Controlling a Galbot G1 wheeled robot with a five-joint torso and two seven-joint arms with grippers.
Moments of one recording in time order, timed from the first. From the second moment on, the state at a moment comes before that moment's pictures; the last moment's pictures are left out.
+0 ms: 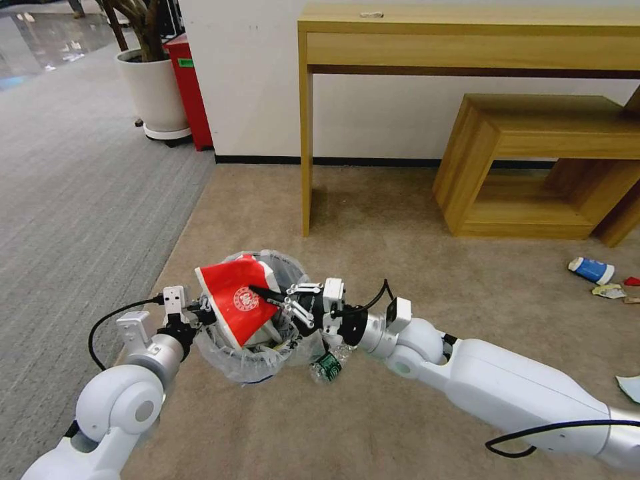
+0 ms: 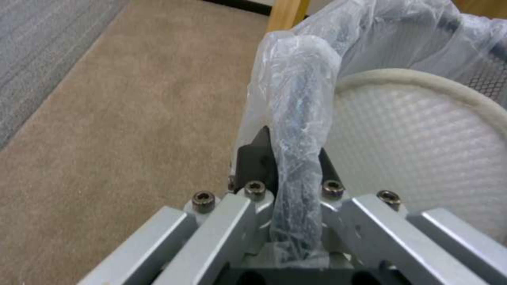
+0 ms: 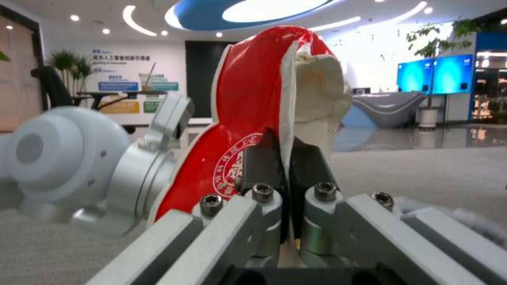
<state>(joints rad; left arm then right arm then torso) 1.36 -1.00 -0.53 -2.17 -0.86 0.46 -0.30 -0.43 0.86 -0.70 1.78 0.95 0.47 -0.43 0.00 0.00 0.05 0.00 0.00</state>
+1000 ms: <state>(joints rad) 1.41 -1.00 -0.57 -2.24 -0.87 0.46 -0.29 -0.43 0.90 -0.70 1.66 0.89 0.48 -0.40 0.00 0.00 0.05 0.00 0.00</state>
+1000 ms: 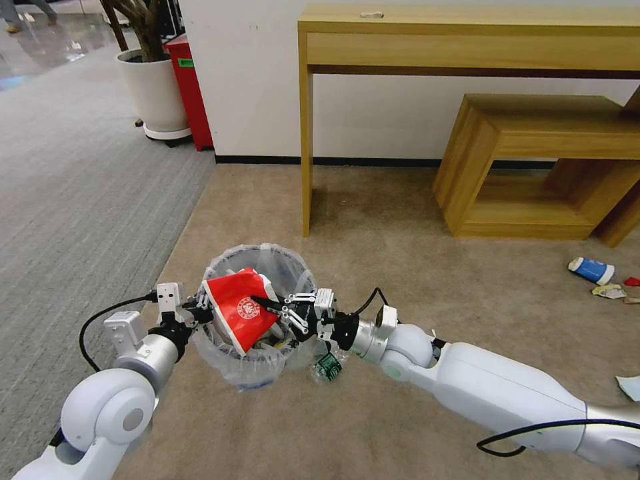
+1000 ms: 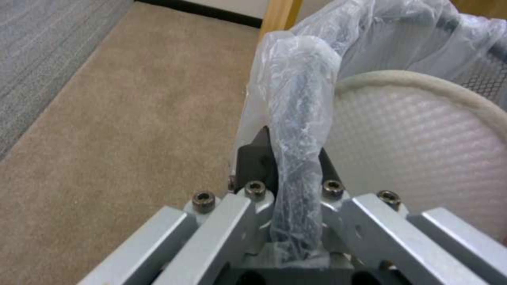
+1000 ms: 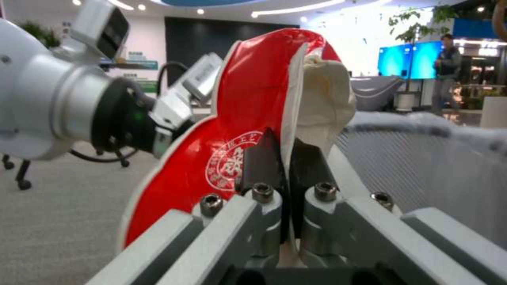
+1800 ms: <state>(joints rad) 1.41 -1.00 -0.57 -2.25 -0.87 0.46 -0.29 -0.44 0.89 -0.67 1.62 0.85 0.49 -0.41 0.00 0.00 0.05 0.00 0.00</state>
